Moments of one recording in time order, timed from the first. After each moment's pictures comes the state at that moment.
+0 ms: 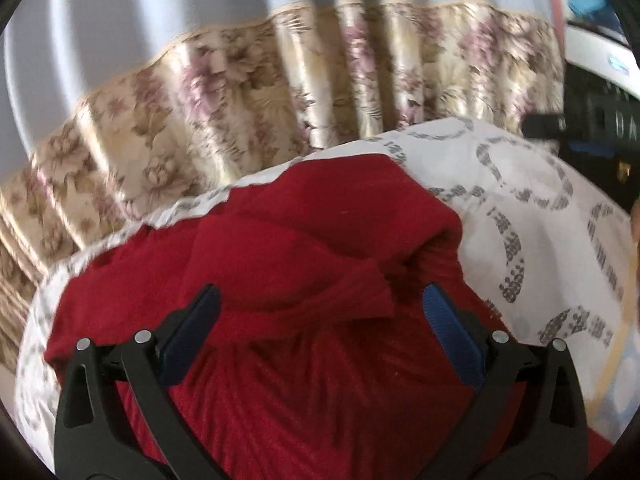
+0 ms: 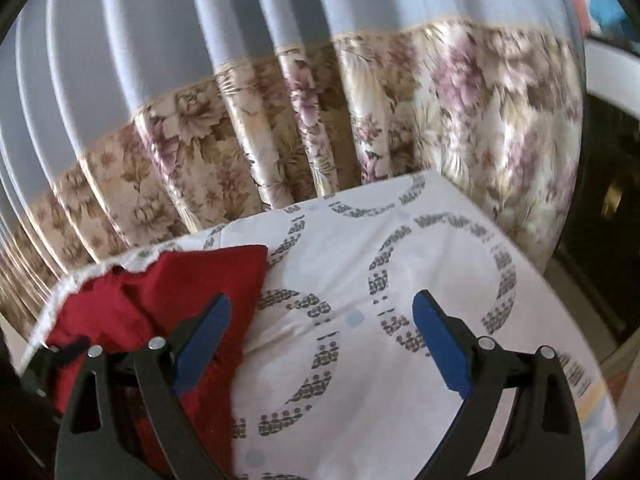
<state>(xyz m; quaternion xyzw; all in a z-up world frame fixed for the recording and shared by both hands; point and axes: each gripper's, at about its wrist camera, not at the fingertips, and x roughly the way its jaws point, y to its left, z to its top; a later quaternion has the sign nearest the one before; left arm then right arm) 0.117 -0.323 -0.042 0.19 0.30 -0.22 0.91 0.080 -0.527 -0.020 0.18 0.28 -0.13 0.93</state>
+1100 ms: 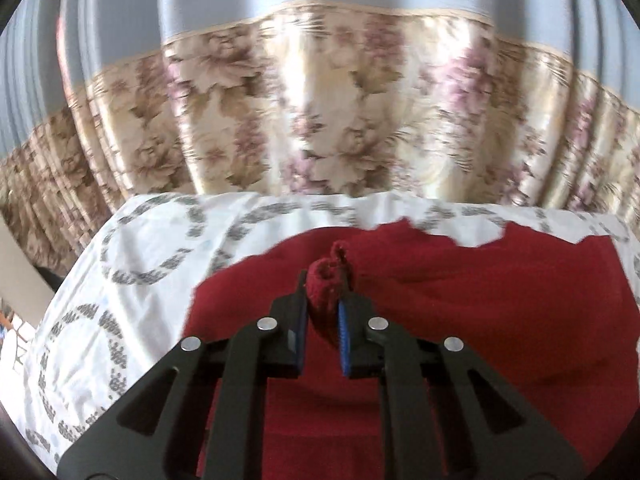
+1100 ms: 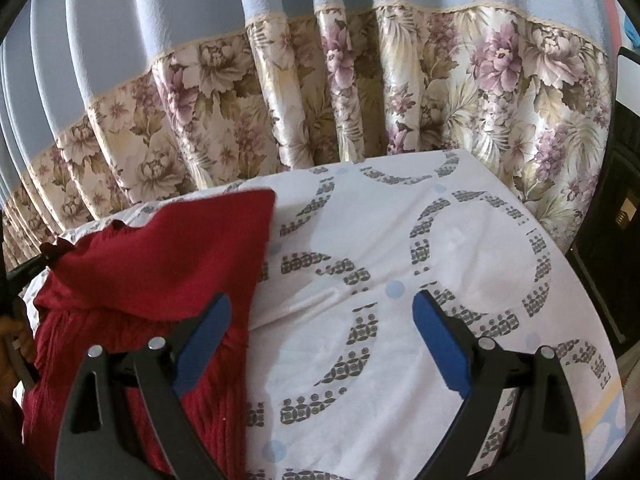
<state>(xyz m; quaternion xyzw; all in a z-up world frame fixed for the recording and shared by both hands) 0.263 -0.095 -0.034 0.03 0.33 -0.02 0.94 0.104 -0.490 -0.040 0.12 0.33 -0.11 0.93</state>
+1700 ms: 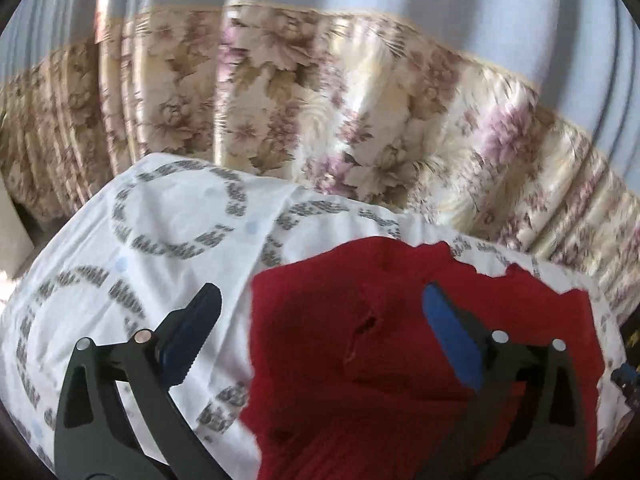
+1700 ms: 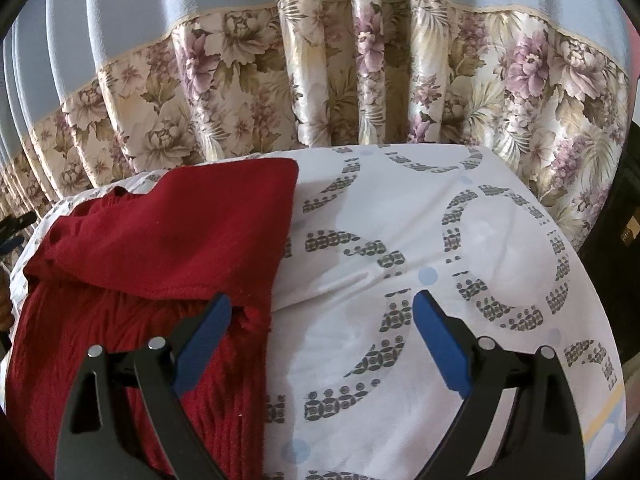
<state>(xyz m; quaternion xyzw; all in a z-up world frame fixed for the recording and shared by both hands) 0.269 -0.024 -0.030 -0.07 0.34 -0.05 0.94 0.115 -0.461 -0.054 0.08 0.36 -0.10 0.93</state>
